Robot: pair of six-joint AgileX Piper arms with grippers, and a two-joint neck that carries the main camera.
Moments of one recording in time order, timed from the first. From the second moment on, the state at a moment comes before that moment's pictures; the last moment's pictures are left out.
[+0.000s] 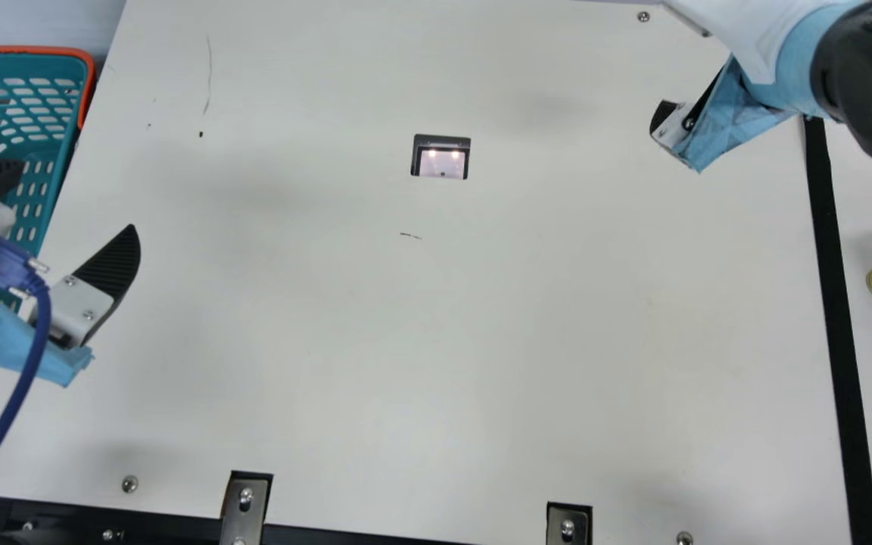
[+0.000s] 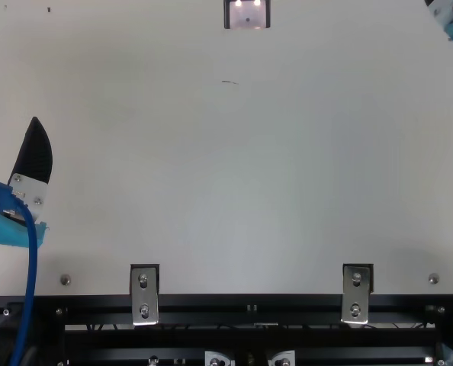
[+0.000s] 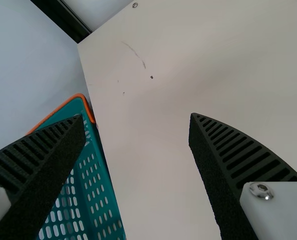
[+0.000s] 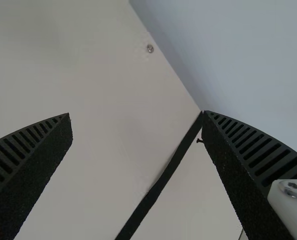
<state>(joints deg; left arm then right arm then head) -14.1 41.1 -26.7 14.8 30.9 12.4 12.9 89.6 -70.0 -23.1 32.5 -24.3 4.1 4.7</state>
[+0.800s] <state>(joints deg) -14.1 41.1 -26.7 14.8 30.9 12.4 9.9 84.5 -65.2 -37.4 21.0 2.8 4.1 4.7</state>
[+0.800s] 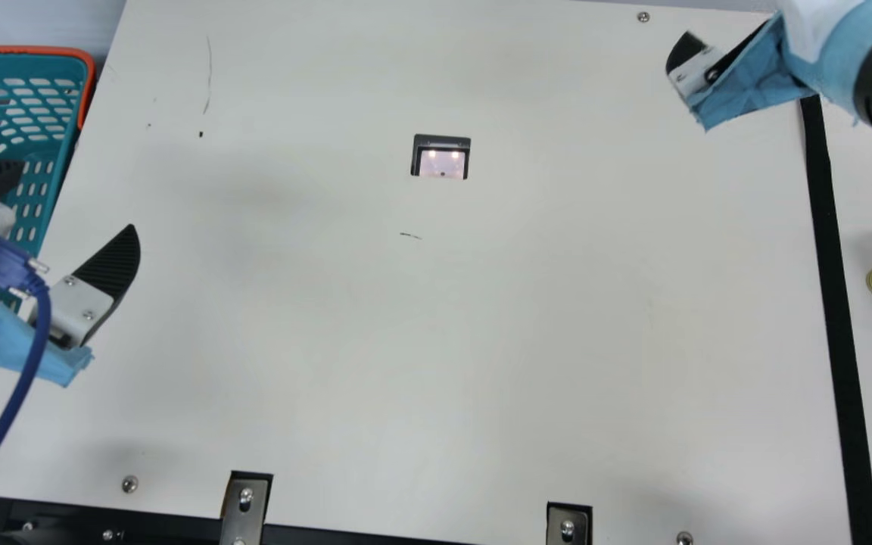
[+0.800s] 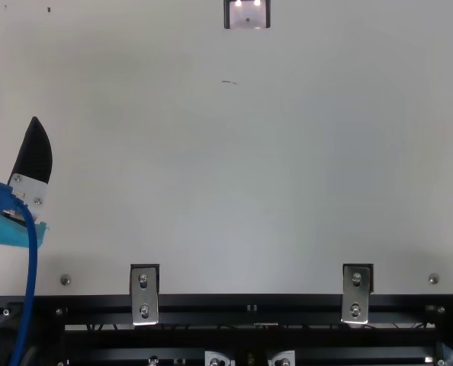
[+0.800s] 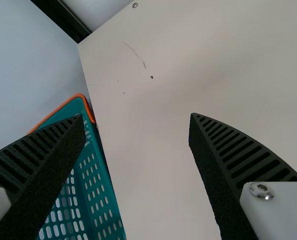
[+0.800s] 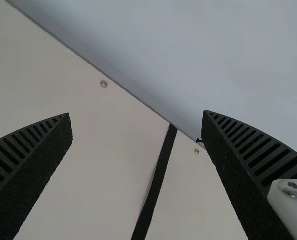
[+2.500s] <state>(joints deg) -14.2 38.3 -25.4 20.0 30.0 6.6 16.2 67.5 -50.4 -44.5 21.3 66.3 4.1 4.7</state>
